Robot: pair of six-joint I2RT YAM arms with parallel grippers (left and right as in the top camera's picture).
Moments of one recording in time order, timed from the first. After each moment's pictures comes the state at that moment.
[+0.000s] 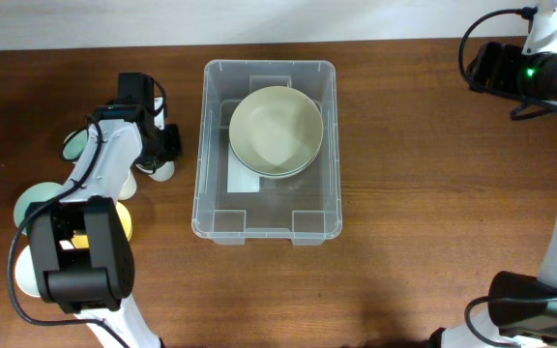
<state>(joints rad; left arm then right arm) 0.02 1.98 1.49 -0.78 0.02 -0.14 -0.22 1.76 2.15 -1.32 -0.16 0.05</state>
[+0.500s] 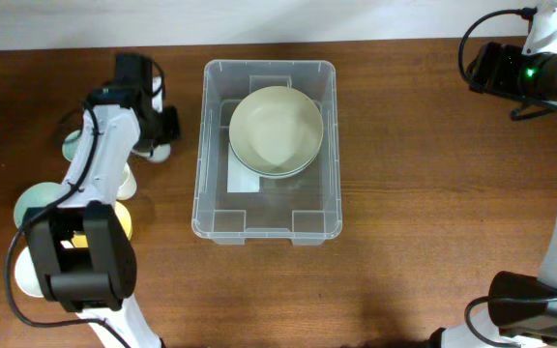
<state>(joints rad) -0.01 1.98 1.70 -0.94 0.00 -0.13 -0.22 1.76 2.15 -1.32 -0.16 0.05</state>
